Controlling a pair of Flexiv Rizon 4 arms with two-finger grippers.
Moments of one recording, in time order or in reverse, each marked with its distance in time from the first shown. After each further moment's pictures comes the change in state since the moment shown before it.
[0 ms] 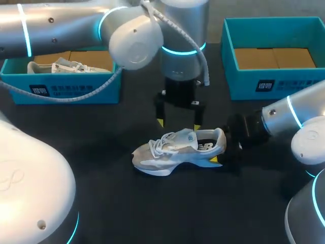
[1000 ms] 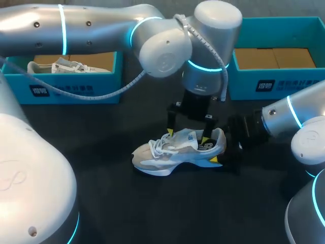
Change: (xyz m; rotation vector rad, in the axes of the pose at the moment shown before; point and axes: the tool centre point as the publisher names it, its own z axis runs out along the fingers) left arm 0.022 -0.001 0.041 -0.052 -0.126 -0.017; right arm 0.000 0.000 0.000 0.000 0.000 0.000
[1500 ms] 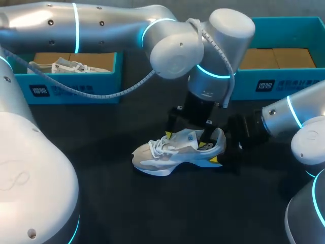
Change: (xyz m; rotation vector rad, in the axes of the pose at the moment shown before) left arm -0.007 0.007 0.012 -0.029 -0.100 -0.024; right arm 0.000 0.000 0.000 0.000 0.000 0.000
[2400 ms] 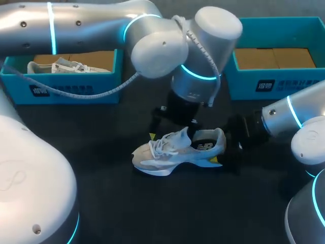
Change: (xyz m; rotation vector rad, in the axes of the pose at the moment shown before) left arm -0.046 0.023 -0.011 0.036 -0.017 -0.142; right arm 0.000 0.000 0.000 0.000 0.000 0.000
